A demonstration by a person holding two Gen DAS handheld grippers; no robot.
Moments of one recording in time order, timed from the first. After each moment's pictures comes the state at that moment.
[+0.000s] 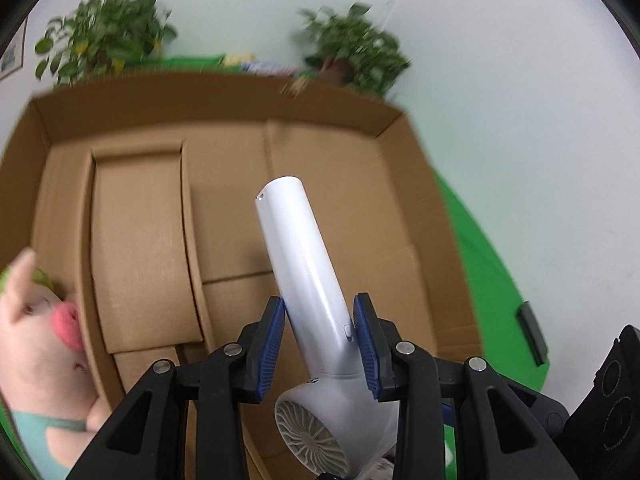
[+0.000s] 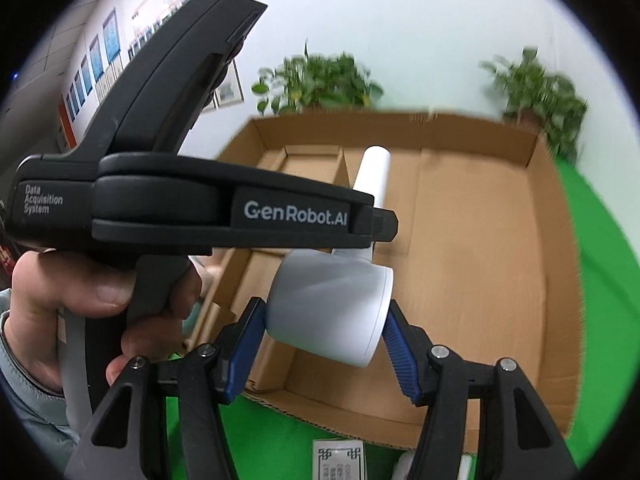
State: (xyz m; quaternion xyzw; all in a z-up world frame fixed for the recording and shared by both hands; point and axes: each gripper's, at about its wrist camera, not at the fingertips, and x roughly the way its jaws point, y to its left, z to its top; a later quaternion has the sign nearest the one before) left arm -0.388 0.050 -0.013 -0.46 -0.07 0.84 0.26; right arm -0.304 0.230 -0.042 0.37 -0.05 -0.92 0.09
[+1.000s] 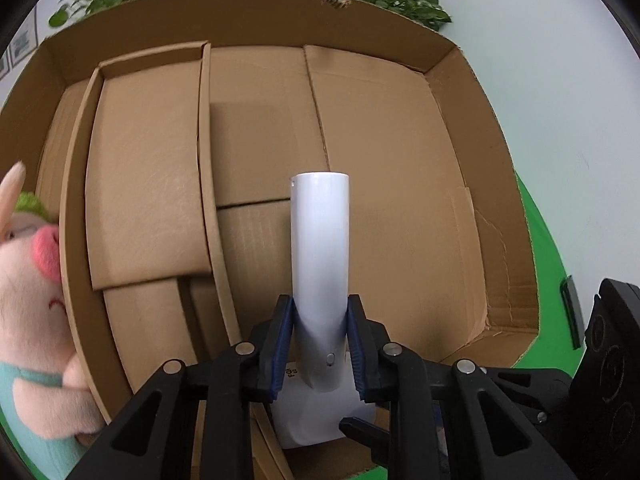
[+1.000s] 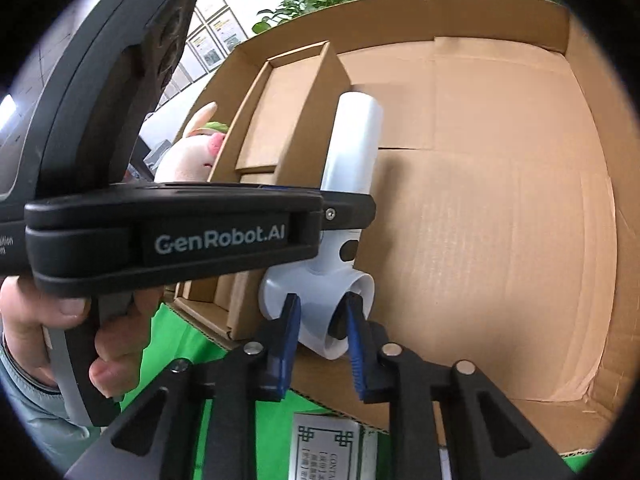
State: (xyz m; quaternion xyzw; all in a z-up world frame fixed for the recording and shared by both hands) left arm -0.387 0.058 -0.065 -0.53 -0.03 0.82 0.20; right arm -0.302 0.261 -0.093 0.46 -0.11 -0.87 0.16
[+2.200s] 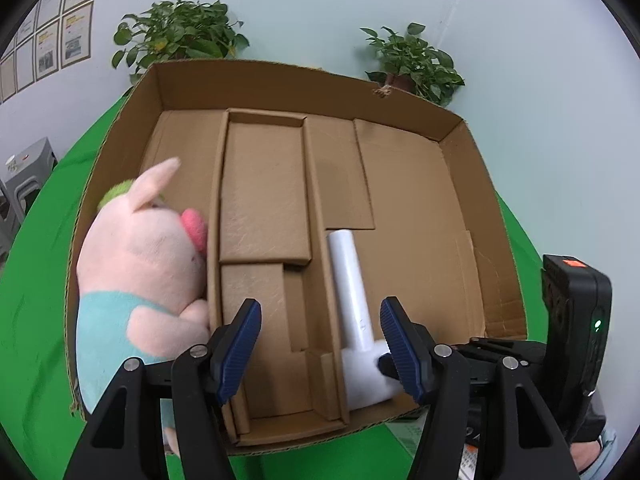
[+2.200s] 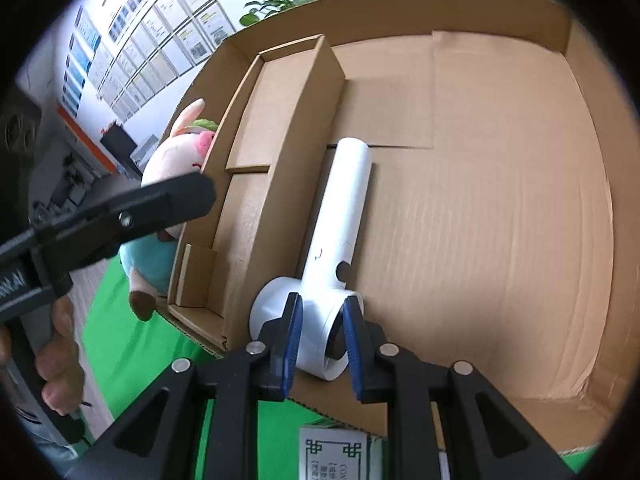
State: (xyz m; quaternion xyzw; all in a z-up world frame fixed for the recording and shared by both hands) left arm -0.331 -0.023 -0.013 -0.44 -0.07 0.88 0.16; right arm -0.328 0.231 -0.091 0.48 -0.13 -0.86 0.13
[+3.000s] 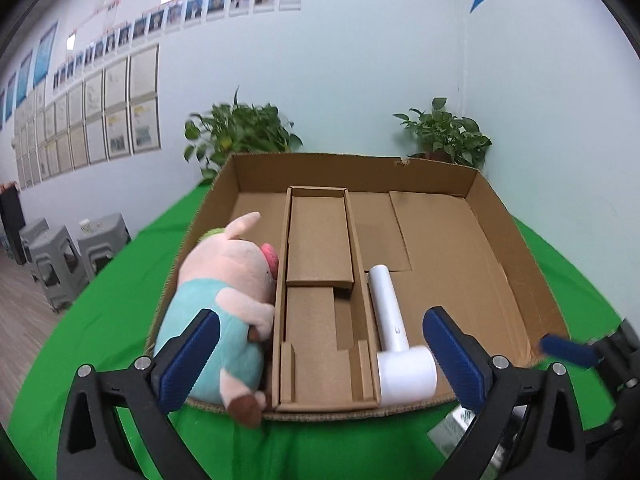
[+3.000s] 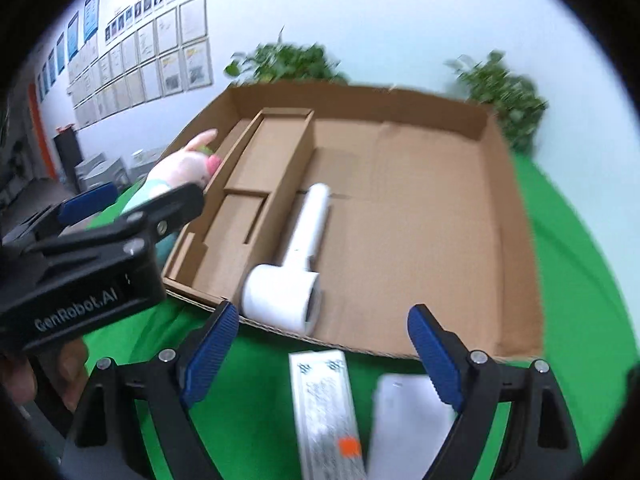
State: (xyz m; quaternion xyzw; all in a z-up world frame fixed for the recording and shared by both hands) left arm -0.212 -0.010 -0.009 -0.25 0.00 0.97 0.03; right arm -0.216 0.192 -0.044 0.34 0.01 -0.94 -0.04
